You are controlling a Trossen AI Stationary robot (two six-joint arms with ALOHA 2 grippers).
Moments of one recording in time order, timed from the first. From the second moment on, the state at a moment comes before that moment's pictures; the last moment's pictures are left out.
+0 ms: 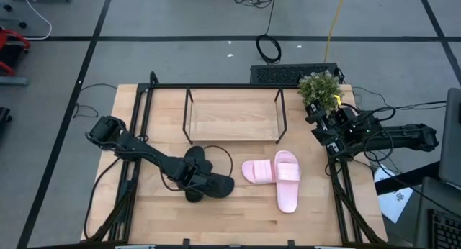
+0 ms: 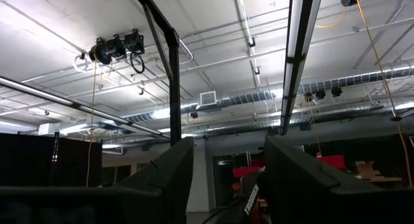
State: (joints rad) left arm -0.42 1.75 1.11 -0.44 -0.10 -1.75; right arm -0.06 0.61 0.34 0.97 -0.23 0.30
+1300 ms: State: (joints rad) left arm -0.46 1.40 1.11 0.00 -0.74 -1.39; right arm -0.06 0.61 0.34 0.93 -0.24 0.31
